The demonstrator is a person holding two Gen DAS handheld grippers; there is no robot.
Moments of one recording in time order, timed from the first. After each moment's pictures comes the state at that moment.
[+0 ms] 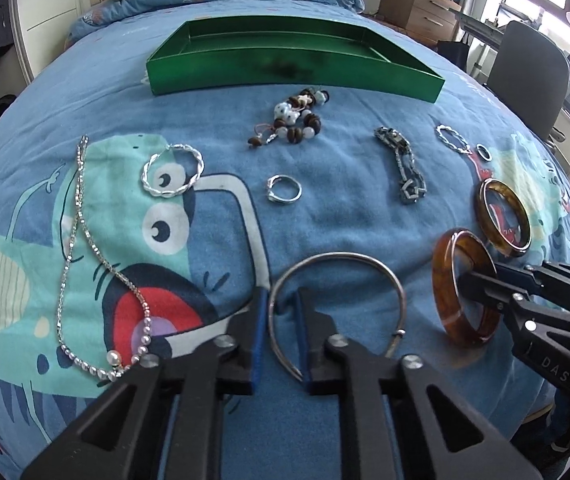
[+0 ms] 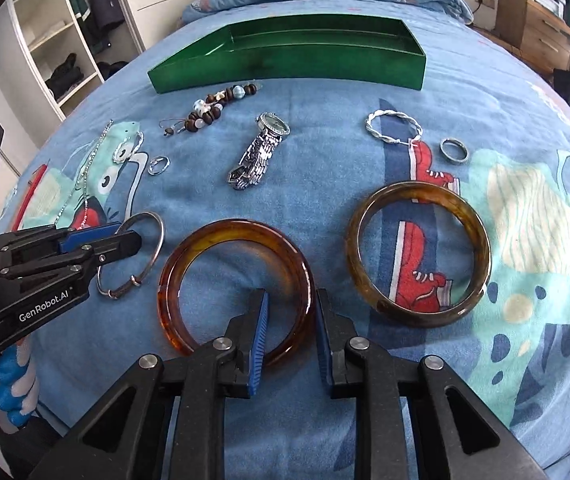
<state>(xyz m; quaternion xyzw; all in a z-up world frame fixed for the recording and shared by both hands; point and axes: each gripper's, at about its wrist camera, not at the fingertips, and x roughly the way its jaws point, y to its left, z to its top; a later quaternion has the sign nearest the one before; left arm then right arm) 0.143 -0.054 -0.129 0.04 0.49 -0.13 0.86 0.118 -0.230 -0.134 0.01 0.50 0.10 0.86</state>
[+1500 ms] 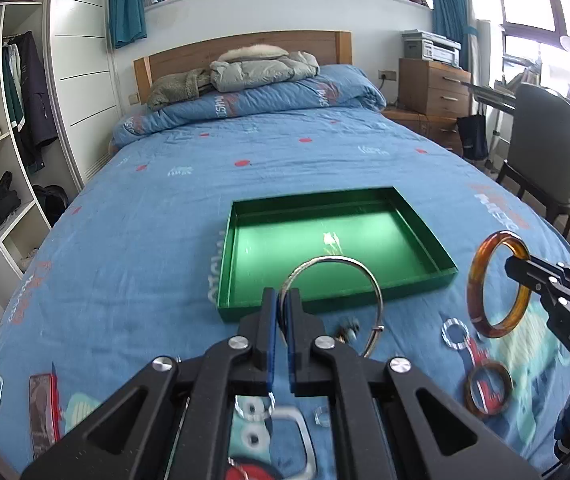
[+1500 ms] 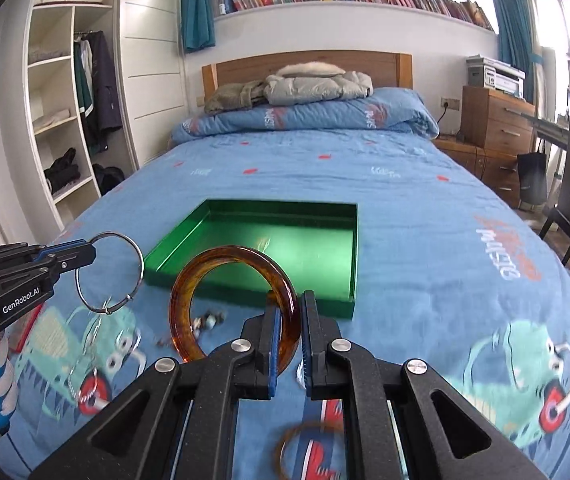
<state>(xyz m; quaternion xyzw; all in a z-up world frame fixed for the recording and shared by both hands) 0.214 -0.062 0.023 0.06 0.32 -0.07 0.94 0.174 -0.272 0.000 0.02 0.29 0.07 0.95</state>
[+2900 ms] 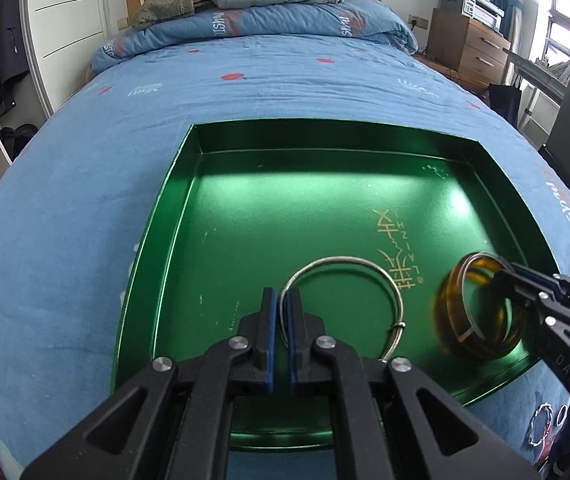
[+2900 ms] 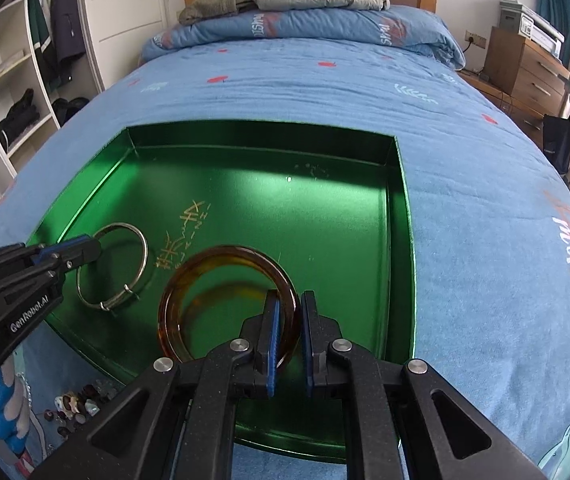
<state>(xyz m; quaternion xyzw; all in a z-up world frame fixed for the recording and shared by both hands) 0.371 -0.074 -0.095 0.03 0.44 -0.06 0.89 0.354 -0.256 -0.098 -0.02 0.45 0.06 0.89</state>
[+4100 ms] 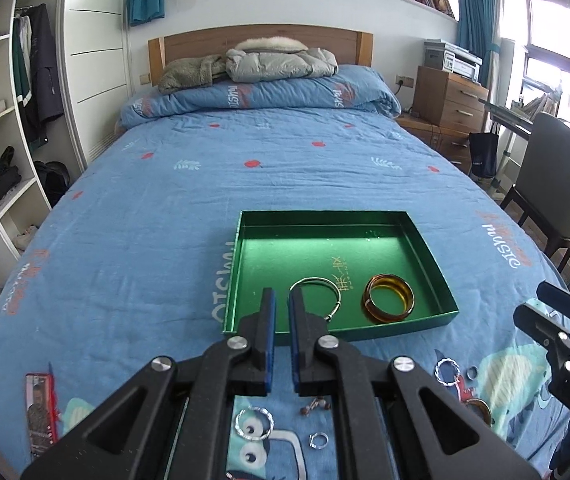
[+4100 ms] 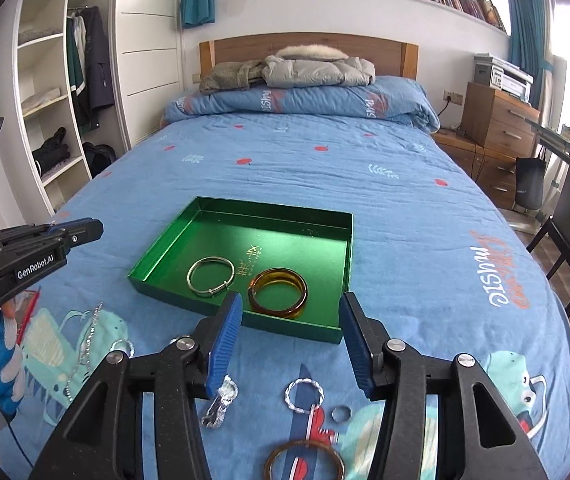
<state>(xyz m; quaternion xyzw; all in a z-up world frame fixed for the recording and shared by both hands) 0.228 -0.046 0.057 0.02 0.34 -0.06 0.94 0.194 -0.258 0.039 -0.02 0.34 0.06 0.94</state>
